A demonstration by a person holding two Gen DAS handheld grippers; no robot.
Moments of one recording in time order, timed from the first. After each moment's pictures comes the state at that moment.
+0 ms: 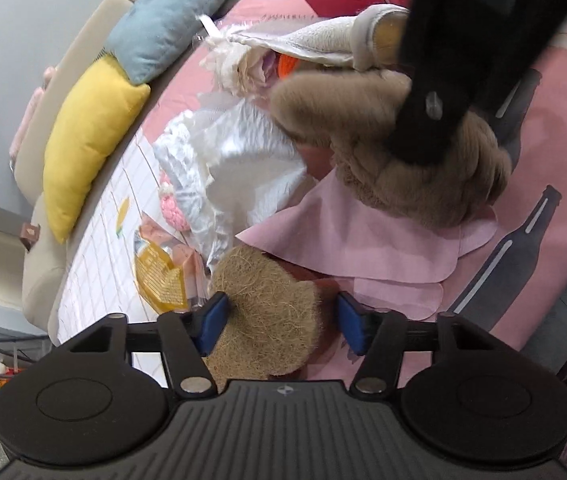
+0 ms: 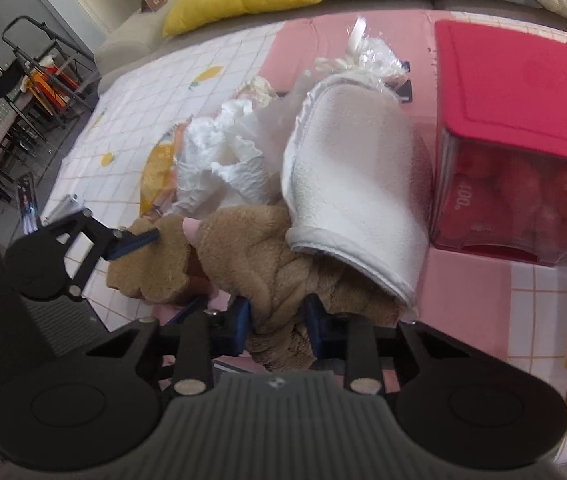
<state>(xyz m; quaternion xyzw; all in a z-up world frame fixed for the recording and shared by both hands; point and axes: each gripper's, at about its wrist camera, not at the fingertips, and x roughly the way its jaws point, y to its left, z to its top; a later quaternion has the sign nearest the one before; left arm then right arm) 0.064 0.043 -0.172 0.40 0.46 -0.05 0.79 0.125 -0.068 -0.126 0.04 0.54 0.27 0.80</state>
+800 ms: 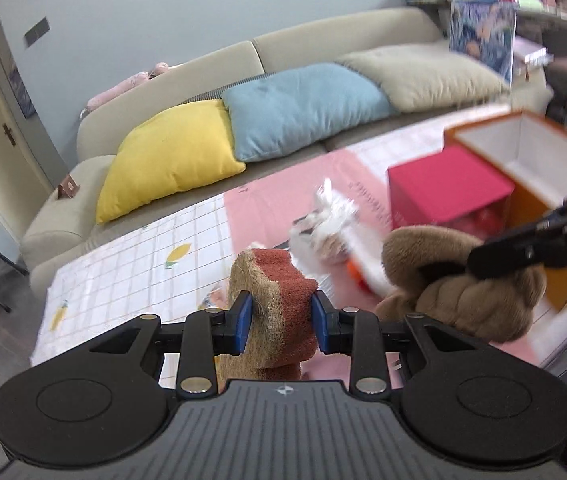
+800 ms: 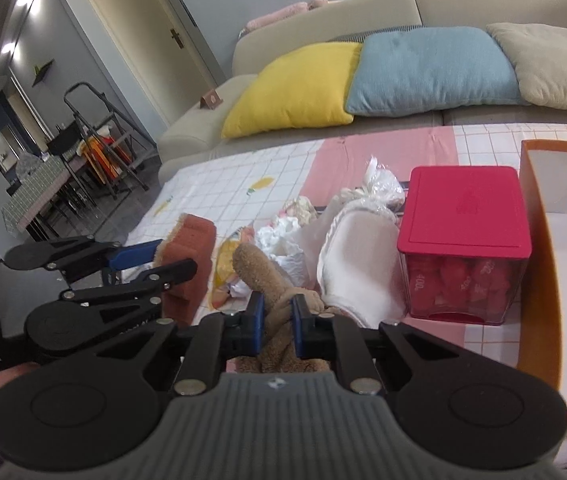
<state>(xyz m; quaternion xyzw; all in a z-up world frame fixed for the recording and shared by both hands) 0.039 0.051 -0.019 0.13 0.35 0.00 0.93 0.073 -0.138 -0.027 0.10 0.40 0.33 0.85</state>
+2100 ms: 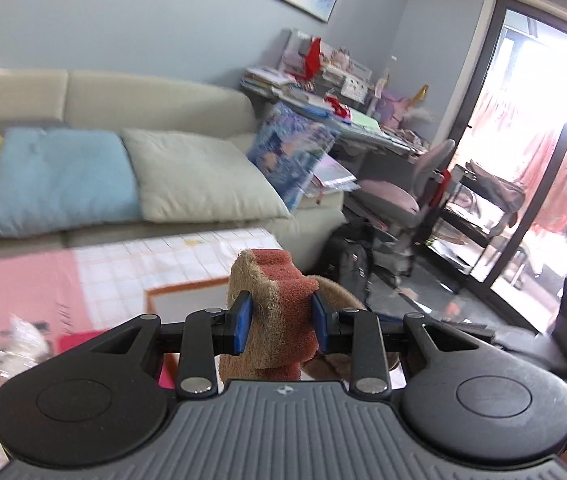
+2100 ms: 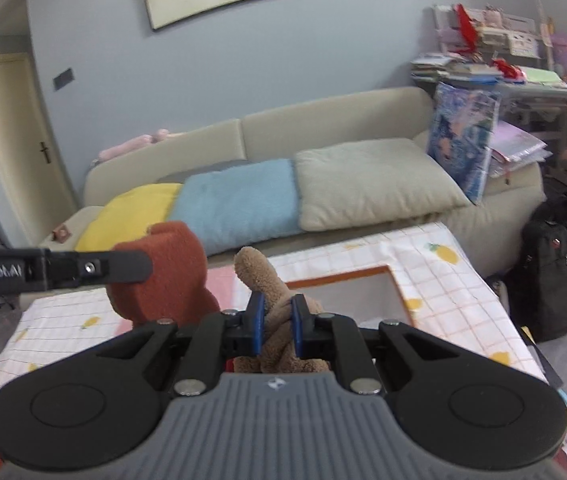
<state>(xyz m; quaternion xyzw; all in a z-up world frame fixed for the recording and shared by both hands) 0.126 -0.108 0.055 -0.09 0.30 -0.30 0.90 0.075 -0.340 0.047 0.09 0.27 0.08 0.95</state>
